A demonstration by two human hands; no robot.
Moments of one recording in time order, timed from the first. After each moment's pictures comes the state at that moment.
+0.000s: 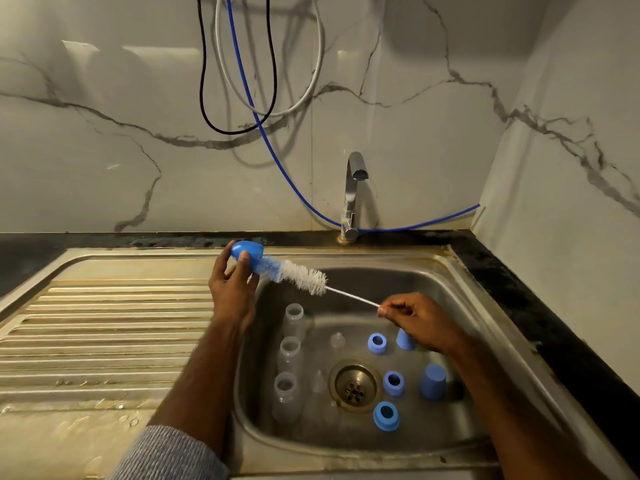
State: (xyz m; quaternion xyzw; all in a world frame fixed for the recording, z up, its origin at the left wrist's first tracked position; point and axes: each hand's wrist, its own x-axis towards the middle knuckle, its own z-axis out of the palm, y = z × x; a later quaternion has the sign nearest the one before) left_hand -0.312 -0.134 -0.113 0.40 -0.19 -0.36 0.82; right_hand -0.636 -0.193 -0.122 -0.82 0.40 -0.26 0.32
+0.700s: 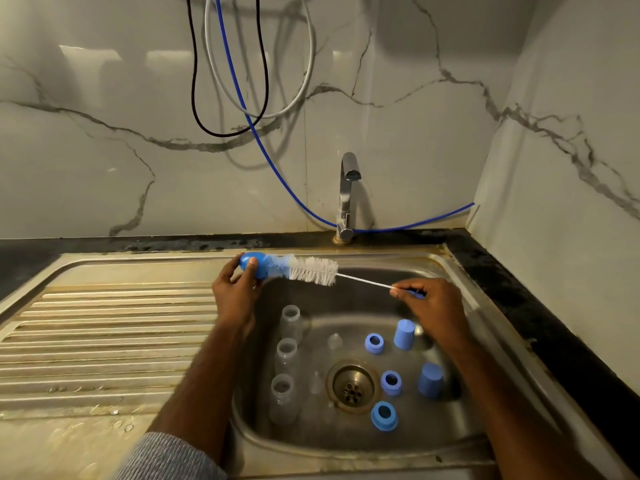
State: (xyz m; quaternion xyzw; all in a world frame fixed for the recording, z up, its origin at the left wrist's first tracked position) left_hand -0.324 -0.137 -0.118 0.51 -0.21 -0.32 0.77; right_hand -0.650 -0.203 -0.121 -0.75 0.47 -0.43 0.21
